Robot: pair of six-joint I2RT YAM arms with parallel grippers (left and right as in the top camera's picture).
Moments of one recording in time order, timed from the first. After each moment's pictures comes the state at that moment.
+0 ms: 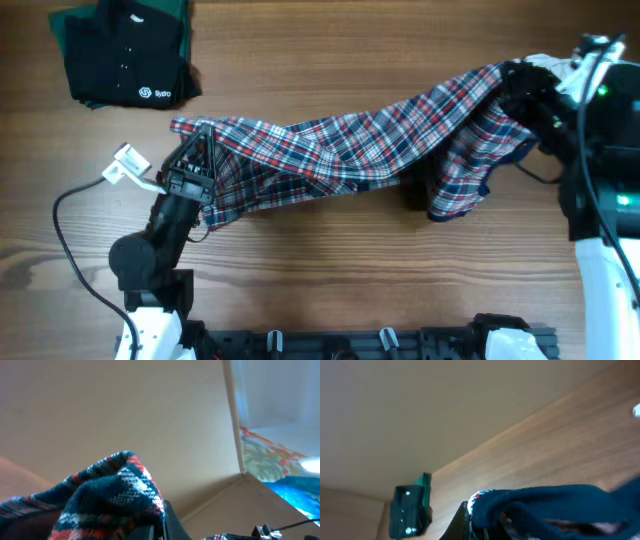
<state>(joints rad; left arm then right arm) -0.02 0.83 0.24 0.95 0.35 -1.08 -0.10 1.11 1.25 -0.55 -0.31 0.60</state>
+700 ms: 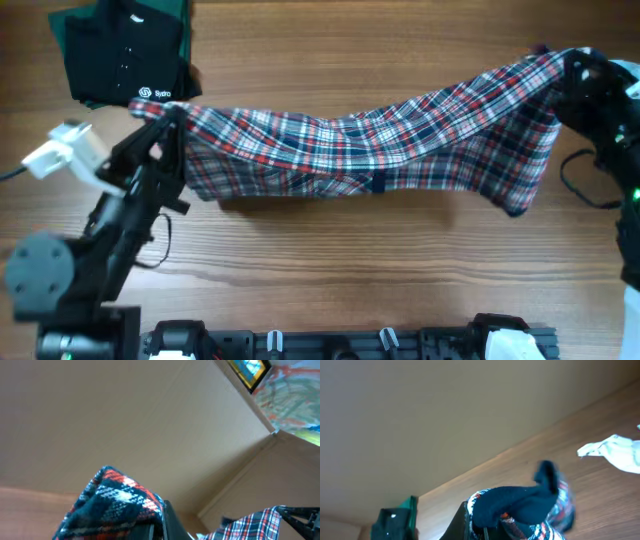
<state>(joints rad) -0.02 0.63 0.97 -0.19 0.38 -0.62 -0.11 1.08 1.63 -0.89 -0.13 0.52</state>
